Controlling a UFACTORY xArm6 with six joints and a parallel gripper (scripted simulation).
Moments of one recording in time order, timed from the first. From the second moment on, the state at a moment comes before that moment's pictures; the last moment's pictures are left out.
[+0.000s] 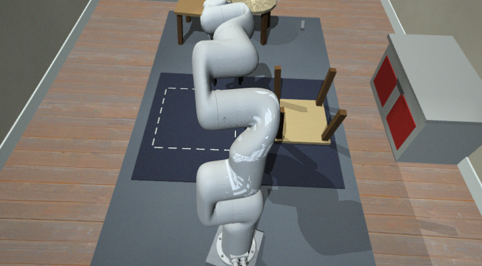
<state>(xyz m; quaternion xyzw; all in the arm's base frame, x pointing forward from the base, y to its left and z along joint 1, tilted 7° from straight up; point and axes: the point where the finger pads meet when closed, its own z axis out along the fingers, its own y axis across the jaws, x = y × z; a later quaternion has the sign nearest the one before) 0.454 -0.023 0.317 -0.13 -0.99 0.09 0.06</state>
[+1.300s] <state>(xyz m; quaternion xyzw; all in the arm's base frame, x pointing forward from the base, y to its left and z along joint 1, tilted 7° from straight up) 0.454 -0.318 0.311 -0.74 -0.67 -0.02 -0.05</state>
